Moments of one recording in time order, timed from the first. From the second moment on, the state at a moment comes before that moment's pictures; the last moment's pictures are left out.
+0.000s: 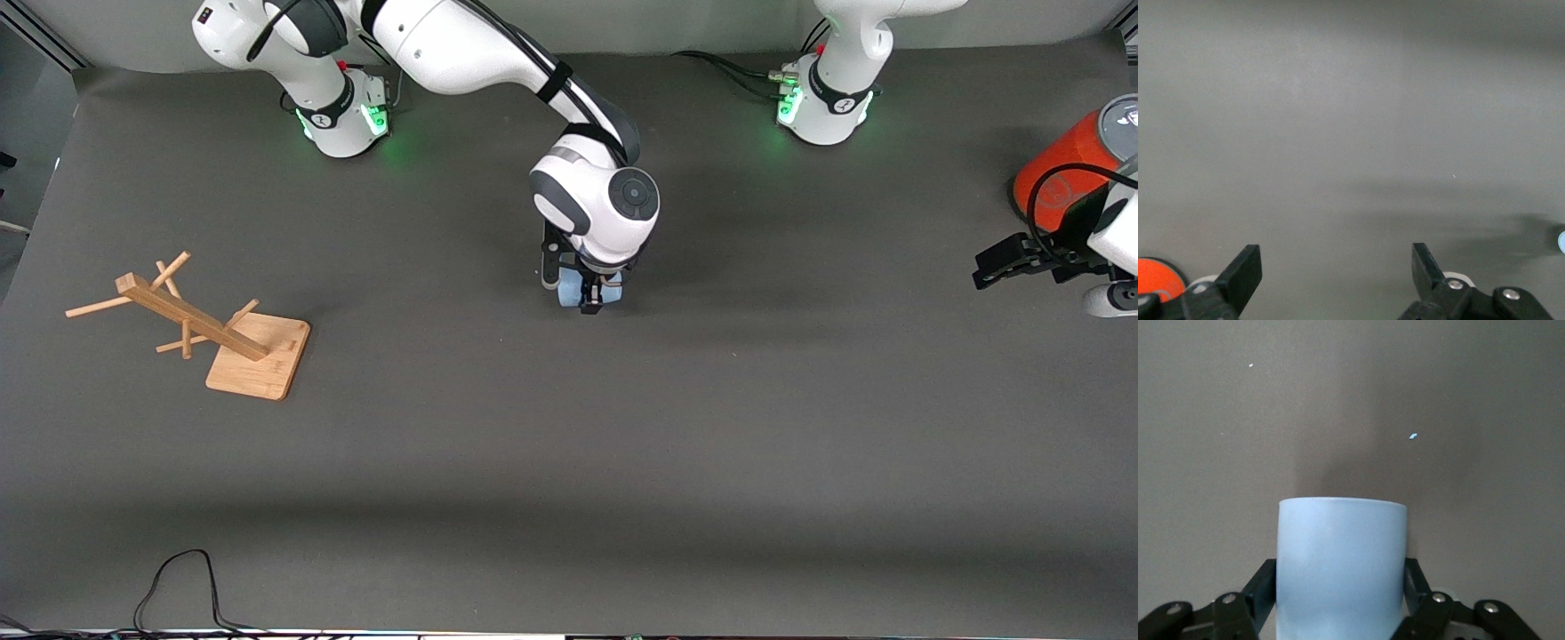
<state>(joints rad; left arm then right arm) 0.03 0.02 -0.03 -1.65 -0.01 1.66 -0.07 0.97 0.83 -0.08 -1.33 -0.02 1.94 2.52</state>
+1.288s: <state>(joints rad) 0.03 0.11 -0.04 -1.61 -0.01 1.66 -0.07 0.98 0.83 -0.09 -1.29 0.01 1.99 2.53</state>
